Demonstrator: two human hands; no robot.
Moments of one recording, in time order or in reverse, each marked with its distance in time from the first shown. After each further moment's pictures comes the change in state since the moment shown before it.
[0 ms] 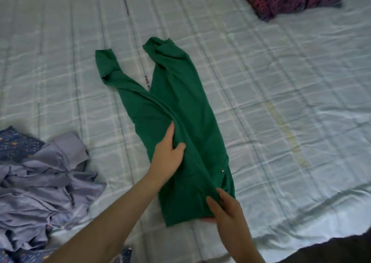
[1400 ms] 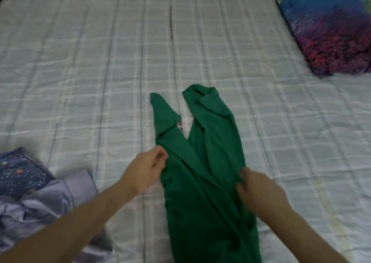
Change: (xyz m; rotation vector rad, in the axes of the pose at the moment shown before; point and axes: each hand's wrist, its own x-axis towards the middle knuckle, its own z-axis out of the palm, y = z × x) left_hand 0.131 -0.037 -0.148 0.312 -0.025 0.024; right_hand 0.200 -0.174 0.055 -1.593 -0.033 -0.124
